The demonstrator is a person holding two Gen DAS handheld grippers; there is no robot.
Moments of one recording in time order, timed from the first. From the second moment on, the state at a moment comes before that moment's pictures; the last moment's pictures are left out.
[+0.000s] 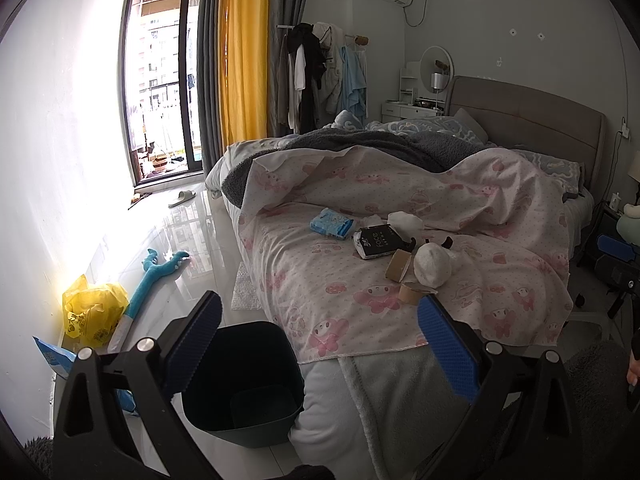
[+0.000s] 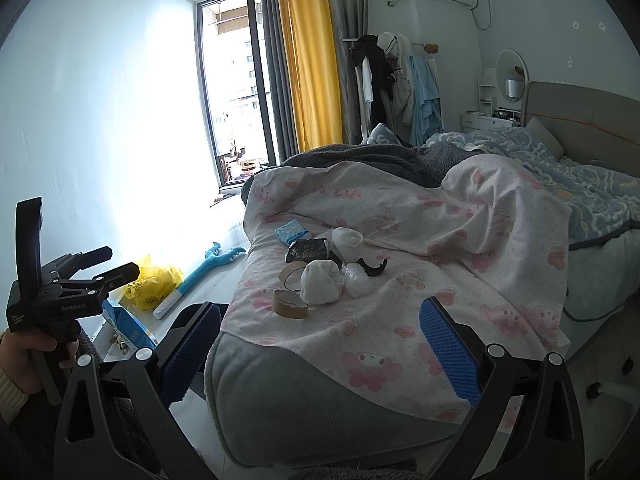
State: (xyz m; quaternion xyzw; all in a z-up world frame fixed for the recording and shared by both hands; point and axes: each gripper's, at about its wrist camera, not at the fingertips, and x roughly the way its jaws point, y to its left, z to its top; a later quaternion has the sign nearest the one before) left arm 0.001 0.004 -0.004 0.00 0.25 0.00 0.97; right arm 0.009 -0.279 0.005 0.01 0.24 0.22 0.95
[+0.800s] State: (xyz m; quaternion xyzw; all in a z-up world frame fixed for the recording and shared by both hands) left arm 0.005 -0.010 -0.014 0.00 0.26 -0.06 0.96; right arm 0.023 -0.276 -0.002 0.00 0.27 0.23 0.94
